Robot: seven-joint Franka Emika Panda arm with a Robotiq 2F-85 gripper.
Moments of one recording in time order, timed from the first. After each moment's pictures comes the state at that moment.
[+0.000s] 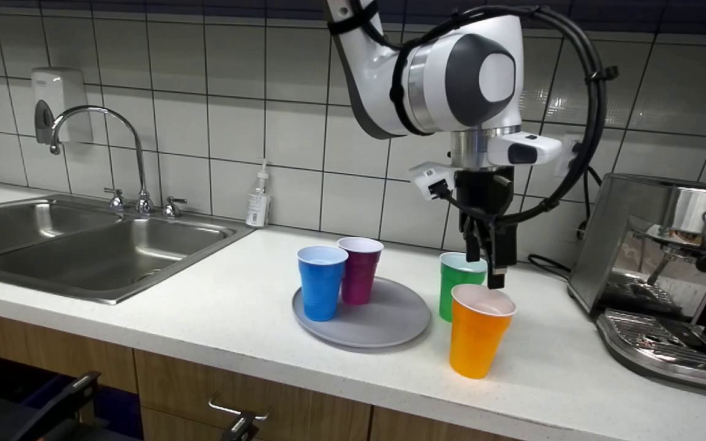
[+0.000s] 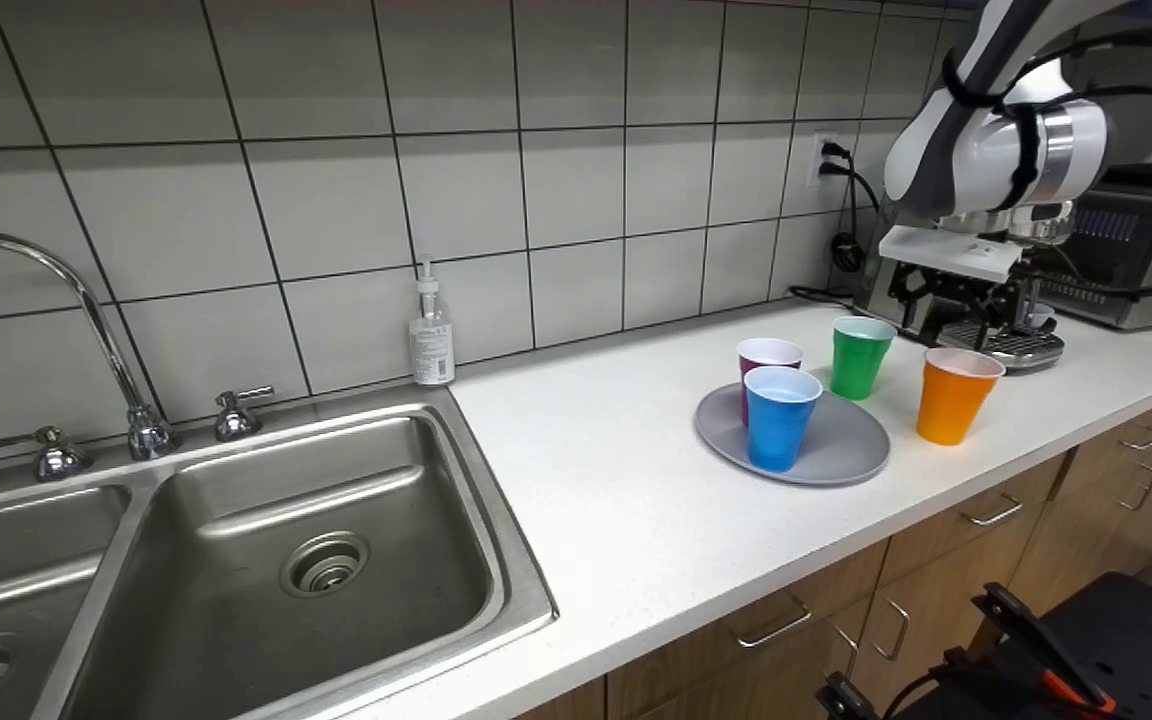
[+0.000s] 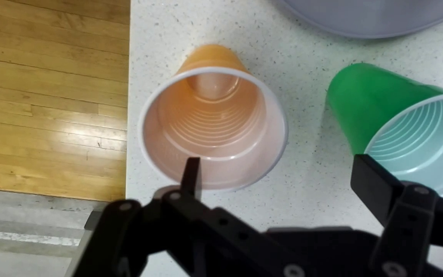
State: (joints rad) arm -0.24 0.29 -0.42 -2.23 -0.02 2.68 0.68
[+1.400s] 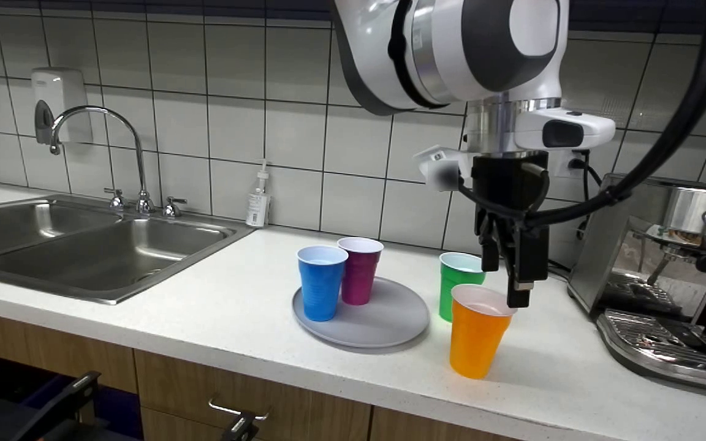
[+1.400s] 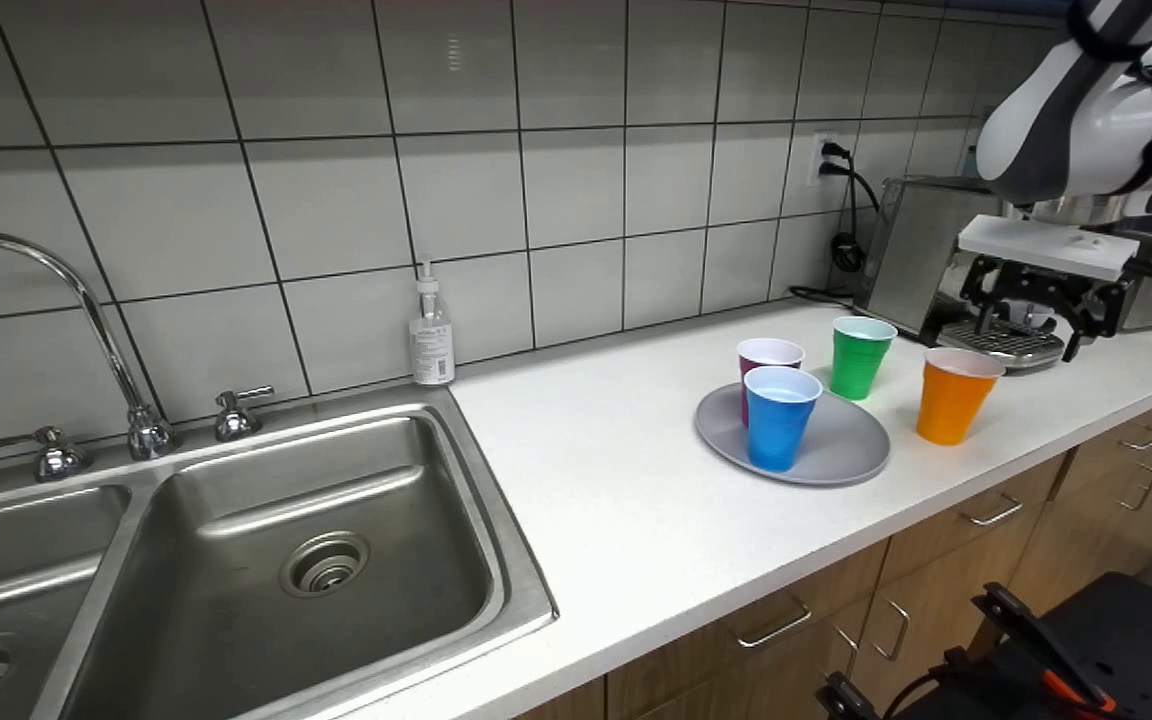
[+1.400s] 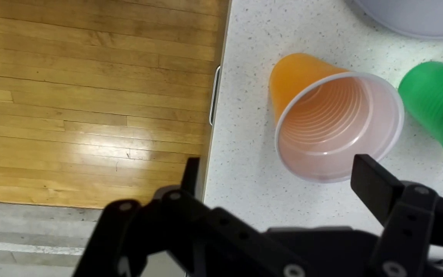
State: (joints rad) arm -0.29 0.08 -0.49 -2.43 -0.12 2.68 0.68
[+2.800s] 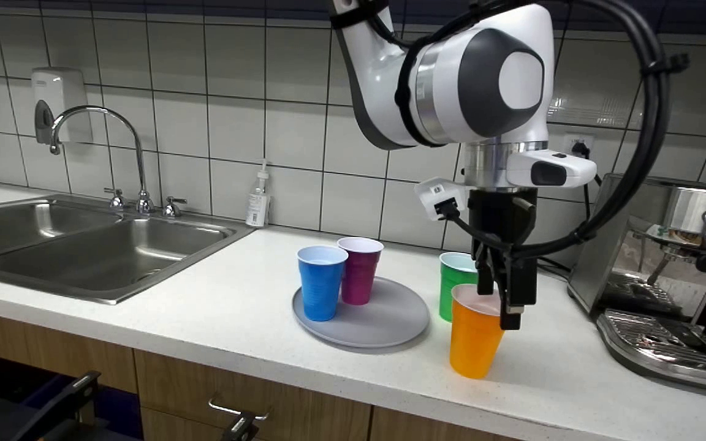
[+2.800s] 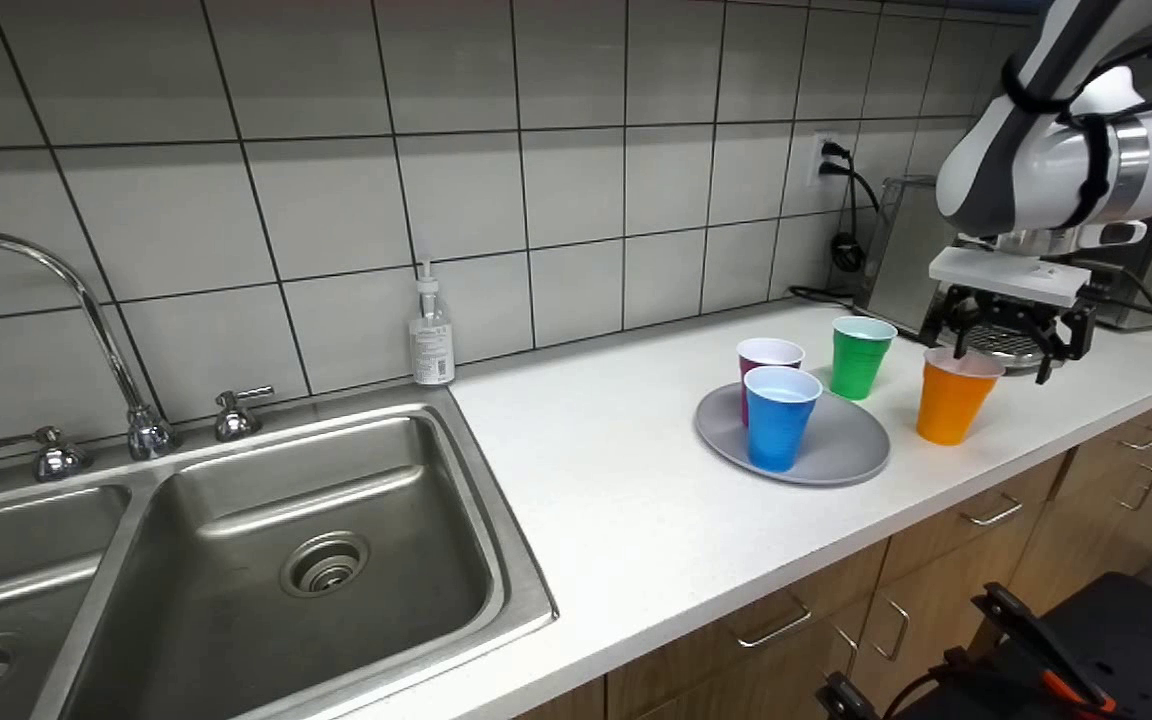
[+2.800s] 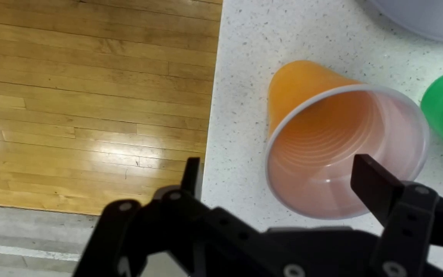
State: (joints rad) arm -0.29 0.24 -0.45 -2.34 -0.05 2.68 0.68
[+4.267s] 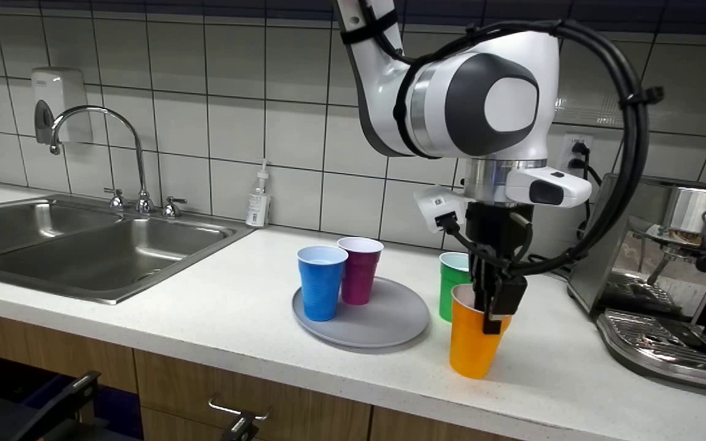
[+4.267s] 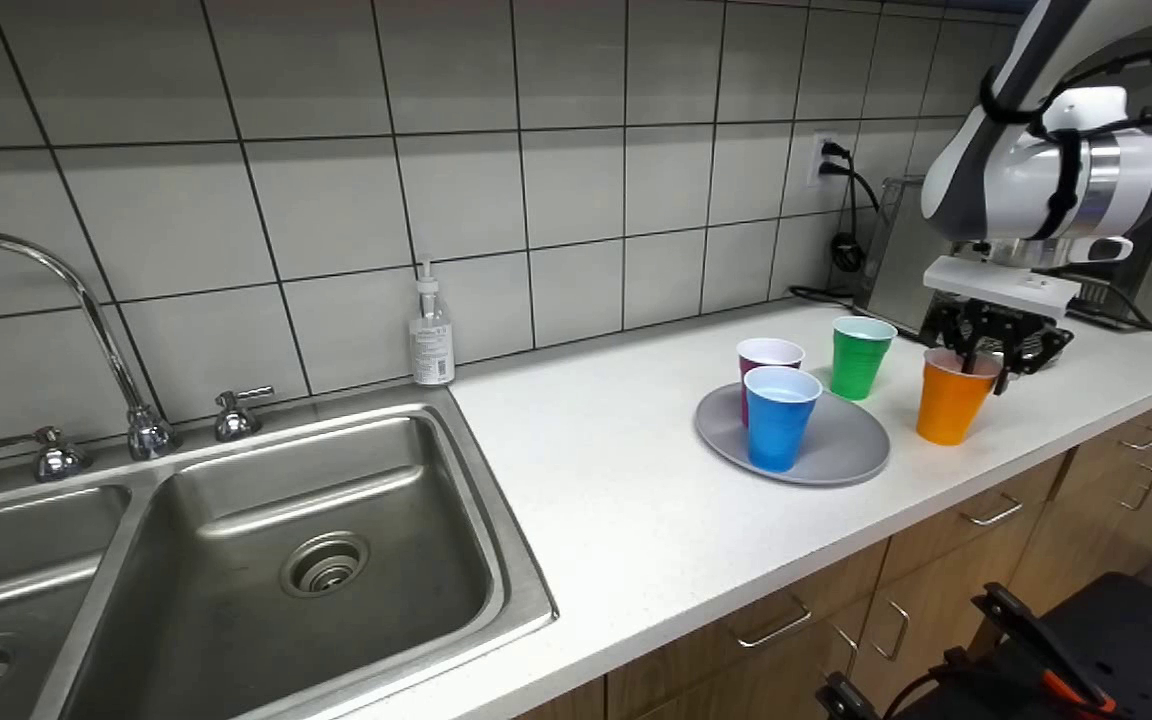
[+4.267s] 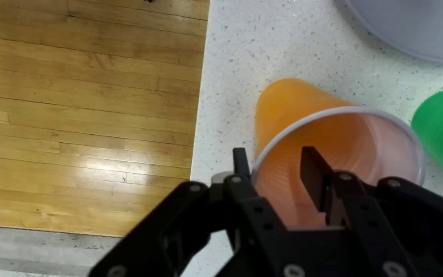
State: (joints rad) arm -0.29 0.30 -0.44 -2.32 0.11 2.68 0.54
